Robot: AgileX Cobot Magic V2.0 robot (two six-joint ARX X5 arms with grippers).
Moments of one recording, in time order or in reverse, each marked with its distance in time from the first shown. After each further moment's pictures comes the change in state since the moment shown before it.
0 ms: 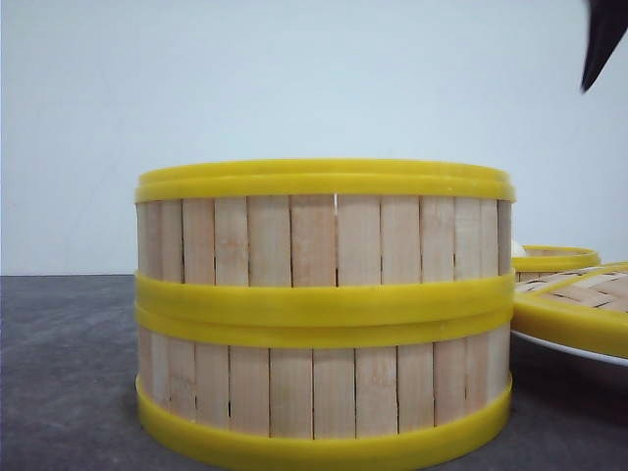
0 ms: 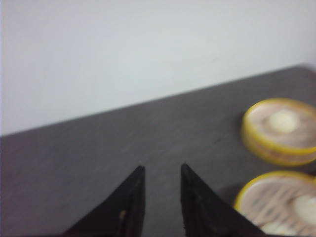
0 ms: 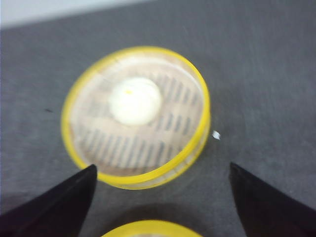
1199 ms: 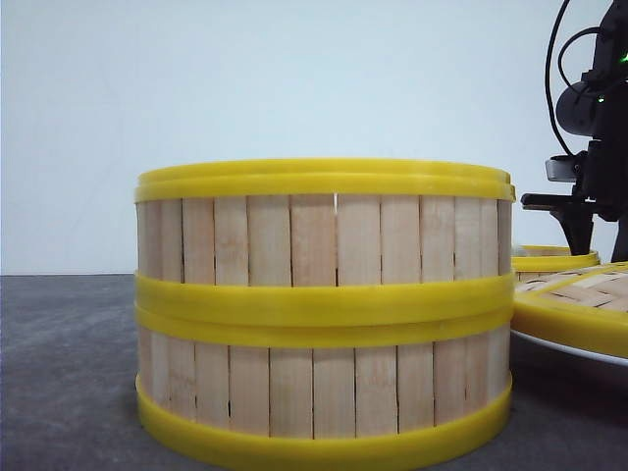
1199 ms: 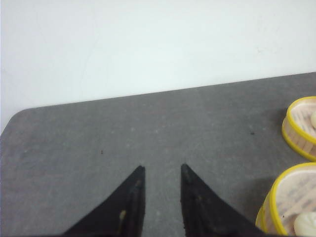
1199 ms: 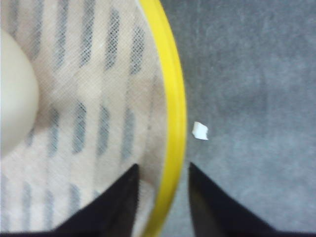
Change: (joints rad) left arm 0.000 -0.269 -0.335 0.108 -0.108 -0.052; right arm -0.017 0.697 0.350 -0.133 0.075 0.024
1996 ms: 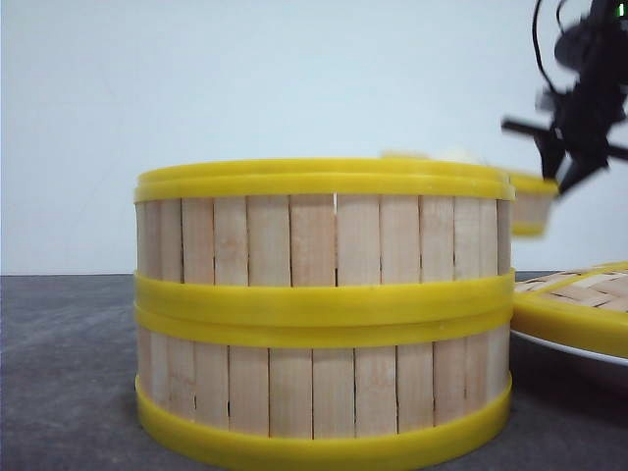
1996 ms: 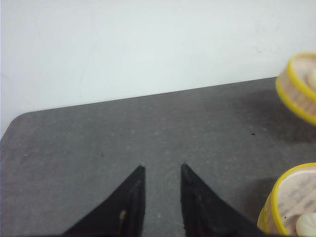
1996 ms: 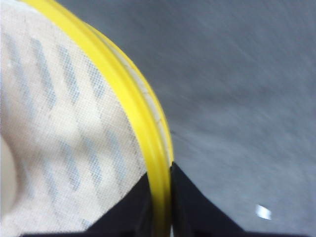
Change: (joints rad) left arm 0.000 0.006 -0.002 0.011 0.000 0.010; right arm -0.012 0.044 0.413 -0.091 -0.229 0.071
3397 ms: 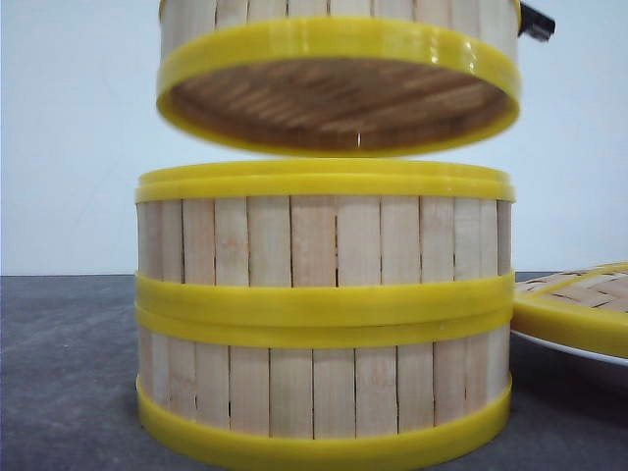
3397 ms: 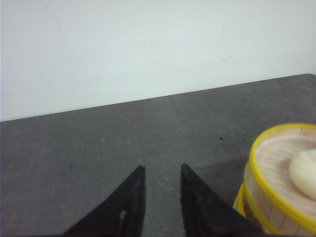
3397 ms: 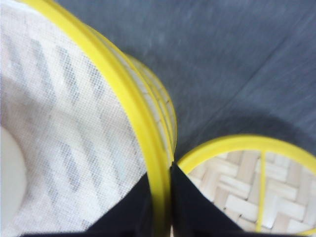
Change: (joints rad) left arm 0.000 0.000 0.000 0.032 0.117 0.000; right arm 0.553 -0.376 -0.275 -0.435 0.134 -0.233
